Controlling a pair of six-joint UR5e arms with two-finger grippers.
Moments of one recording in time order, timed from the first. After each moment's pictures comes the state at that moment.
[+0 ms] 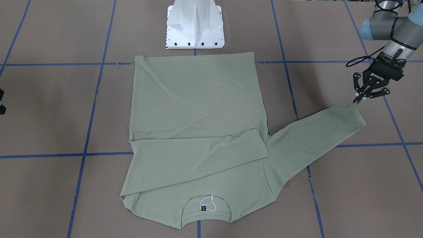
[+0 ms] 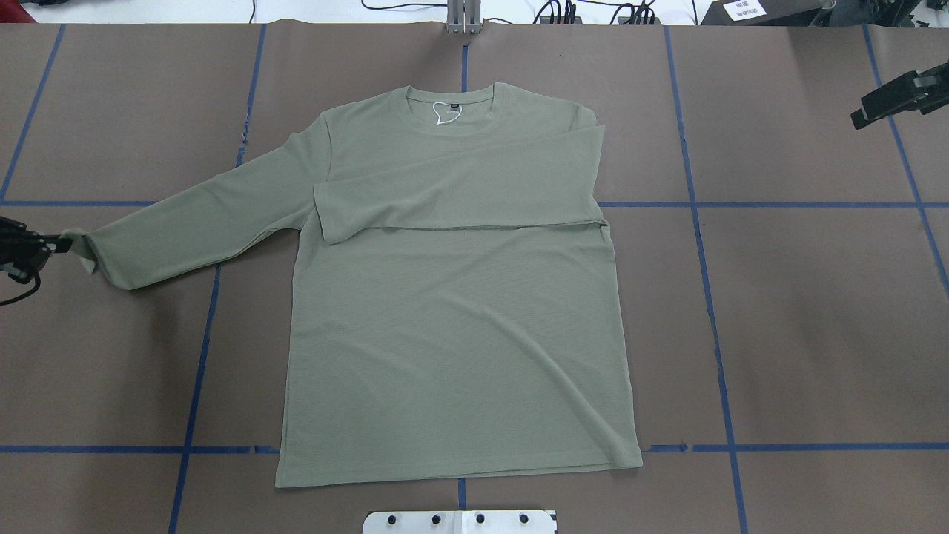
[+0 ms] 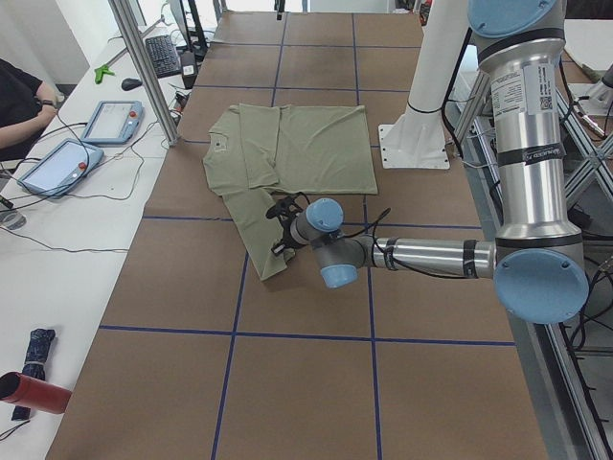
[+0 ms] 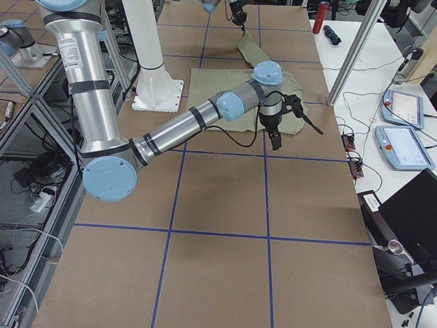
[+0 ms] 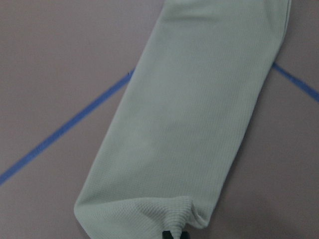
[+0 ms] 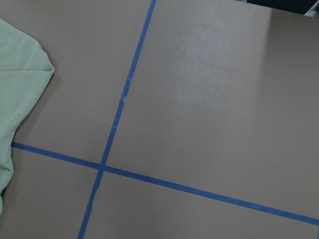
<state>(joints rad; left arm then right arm) -1.01 -1.45 -1.66 -2.73 -2.05 -0.34 1.30 -1.39 1.91 -1.56 2.24 0.30</state>
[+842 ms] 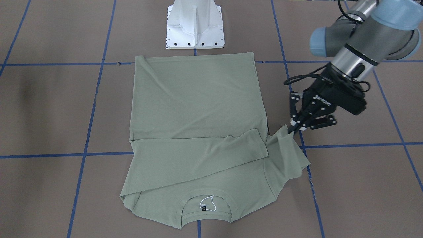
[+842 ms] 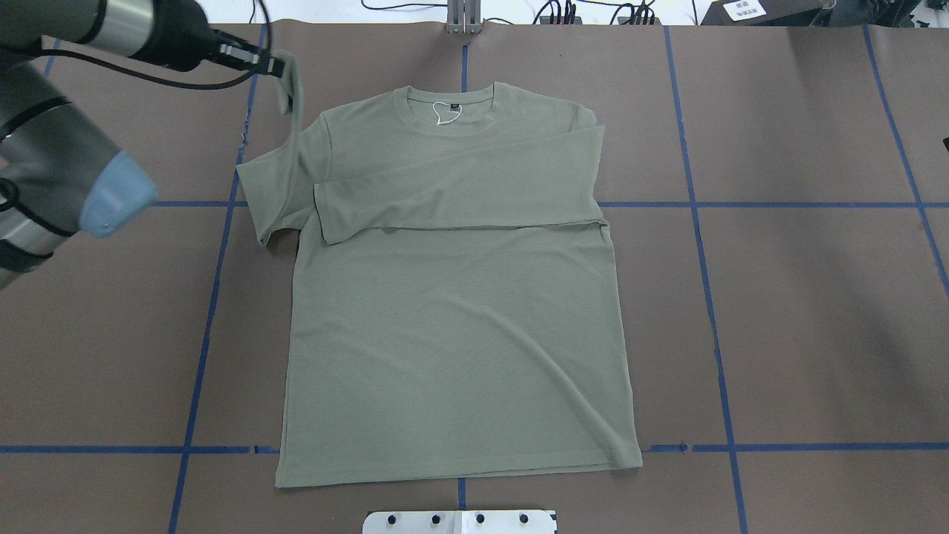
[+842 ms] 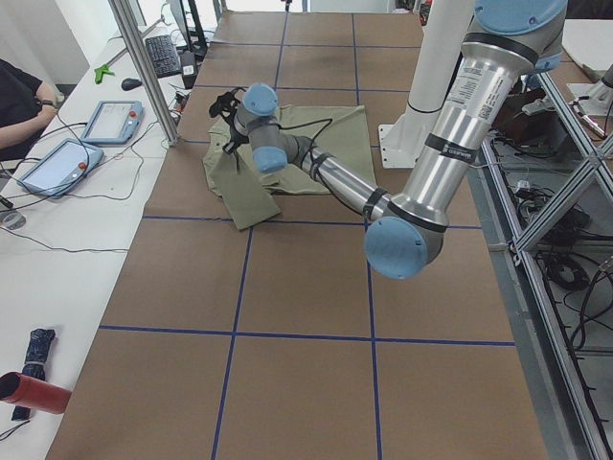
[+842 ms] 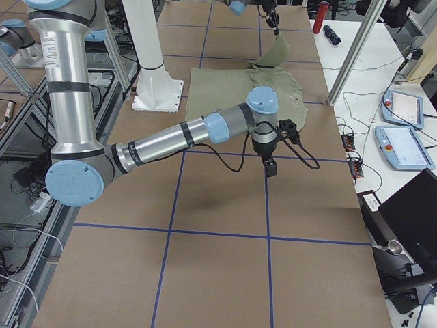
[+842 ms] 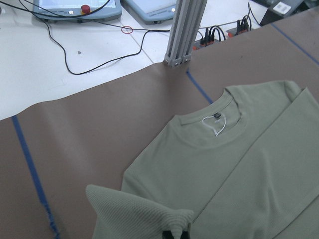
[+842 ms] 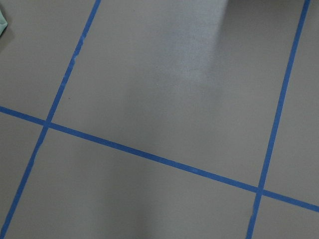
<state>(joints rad) -0.97 -2.18 -1.66 -2.15 -2.09 -0.78 1.41 -1.50 1.88 -1.56 2.29 0.09</state>
